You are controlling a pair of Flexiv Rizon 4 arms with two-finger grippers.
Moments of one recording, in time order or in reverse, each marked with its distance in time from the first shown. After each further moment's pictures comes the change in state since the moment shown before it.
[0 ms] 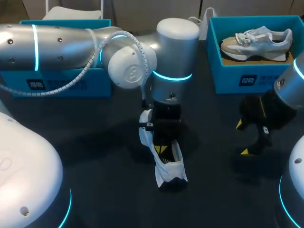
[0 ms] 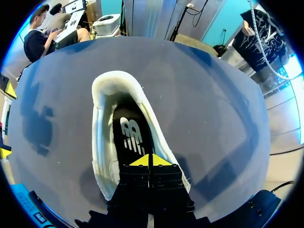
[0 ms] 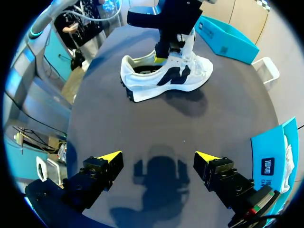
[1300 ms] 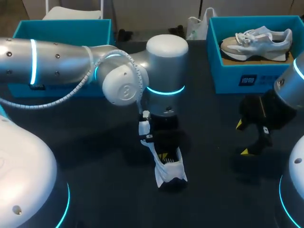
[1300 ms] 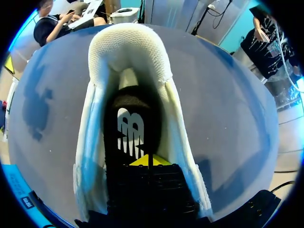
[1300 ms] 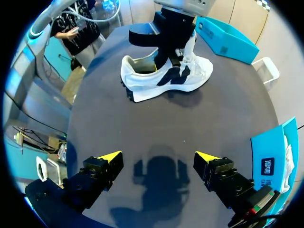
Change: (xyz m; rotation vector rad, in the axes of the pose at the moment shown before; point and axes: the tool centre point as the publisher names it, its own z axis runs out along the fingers) left arm -0.008 0.009 0.039 -0.022 -0.084 -0.127; right arm 0.000 0.000 0.000 0.000 0.000 0.000
